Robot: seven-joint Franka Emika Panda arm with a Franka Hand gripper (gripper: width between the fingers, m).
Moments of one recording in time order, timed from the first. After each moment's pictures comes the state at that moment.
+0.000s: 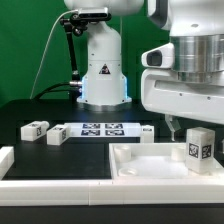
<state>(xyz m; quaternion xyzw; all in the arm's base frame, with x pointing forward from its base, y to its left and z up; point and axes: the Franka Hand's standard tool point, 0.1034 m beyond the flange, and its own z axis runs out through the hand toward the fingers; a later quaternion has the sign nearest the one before) 0.628 0.119 0.074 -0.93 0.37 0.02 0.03</state>
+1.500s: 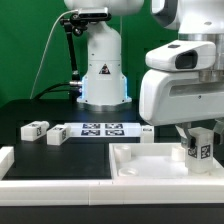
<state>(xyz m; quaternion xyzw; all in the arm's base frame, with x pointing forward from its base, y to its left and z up) 0.628 0.120 0.074 -0.99 -0.14 0.00 0.01</state>
